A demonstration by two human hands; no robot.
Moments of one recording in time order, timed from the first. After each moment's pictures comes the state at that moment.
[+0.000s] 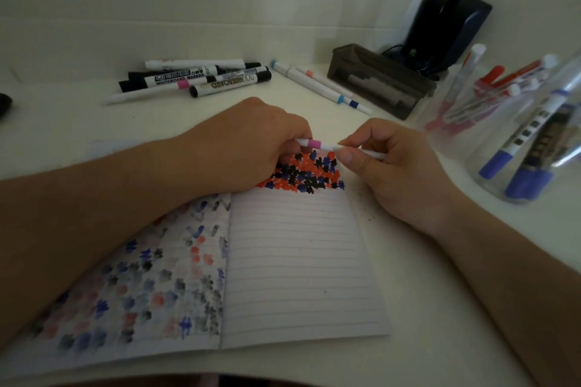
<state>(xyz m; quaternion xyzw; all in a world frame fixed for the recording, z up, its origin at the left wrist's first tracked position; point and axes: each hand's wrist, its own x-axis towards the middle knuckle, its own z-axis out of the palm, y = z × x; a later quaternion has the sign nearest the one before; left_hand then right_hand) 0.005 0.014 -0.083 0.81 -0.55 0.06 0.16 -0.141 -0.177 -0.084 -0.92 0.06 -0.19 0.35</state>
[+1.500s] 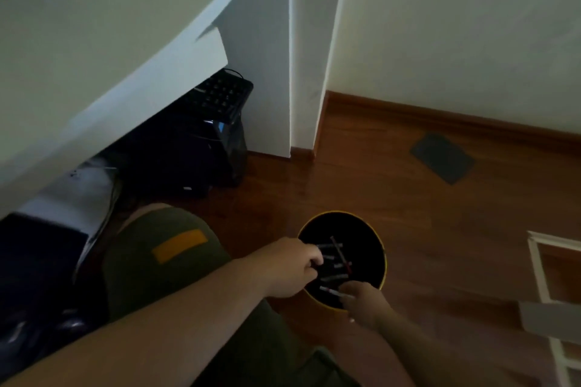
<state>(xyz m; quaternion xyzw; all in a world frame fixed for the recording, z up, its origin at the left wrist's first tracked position) -0.459 -0.154 -0.329 0.55 -0.65 -0.50 -0.13 -0.701 -0.129 -0.514 -0.58 0.61 0.12 0.52</state>
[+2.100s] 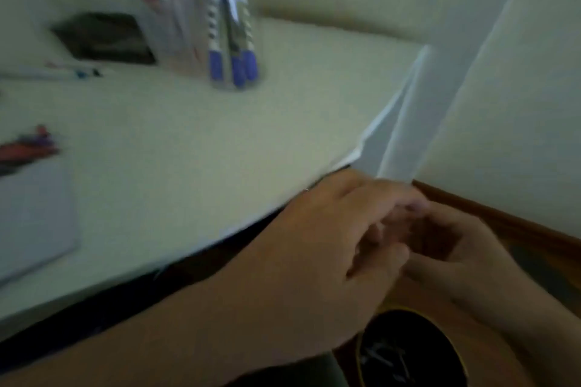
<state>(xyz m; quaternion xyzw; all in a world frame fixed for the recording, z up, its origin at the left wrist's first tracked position) -0.358 -0.106 -0.079 0.59 -0.71 -0.18 0.34 -0.546 -0.220 -0.141 -0.72 0.30 -0.27 0.57</state>
